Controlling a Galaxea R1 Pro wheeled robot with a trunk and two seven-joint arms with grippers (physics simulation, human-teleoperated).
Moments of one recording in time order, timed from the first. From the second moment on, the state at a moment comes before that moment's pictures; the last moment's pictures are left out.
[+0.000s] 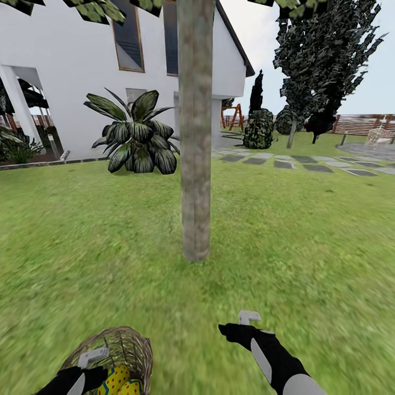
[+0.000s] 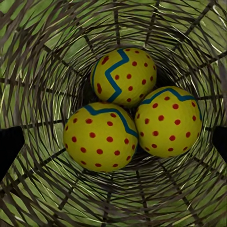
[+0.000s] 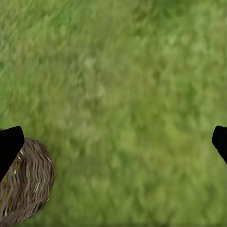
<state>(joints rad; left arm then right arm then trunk) -0.49 0.15 0.26 -0.26 -0.02 0.27 0.02 -0.54 0.11 -0.04 -0.48 -0.08 0.26 0.15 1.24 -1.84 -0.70</state>
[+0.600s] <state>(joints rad) -0.49 0.15 0.26 -0.26 -0.02 0.26 0.05 -0.54 0.11 -0.04 -0.48 -0.08 0.26 0.15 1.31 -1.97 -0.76</state>
